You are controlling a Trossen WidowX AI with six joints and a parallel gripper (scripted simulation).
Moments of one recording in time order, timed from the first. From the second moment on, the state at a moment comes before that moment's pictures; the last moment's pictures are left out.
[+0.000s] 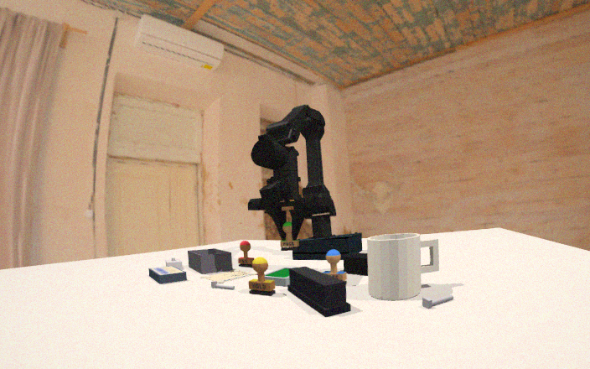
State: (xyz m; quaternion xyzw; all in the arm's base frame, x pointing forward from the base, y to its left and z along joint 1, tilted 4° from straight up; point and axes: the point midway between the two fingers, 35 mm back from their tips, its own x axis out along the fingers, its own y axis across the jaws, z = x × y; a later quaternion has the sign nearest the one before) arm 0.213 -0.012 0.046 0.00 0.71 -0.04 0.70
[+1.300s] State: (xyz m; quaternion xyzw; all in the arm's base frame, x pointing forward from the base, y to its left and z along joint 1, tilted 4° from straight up) arm 0.214 -0.010 0.066 0.00 0.71 -0.04 0.70
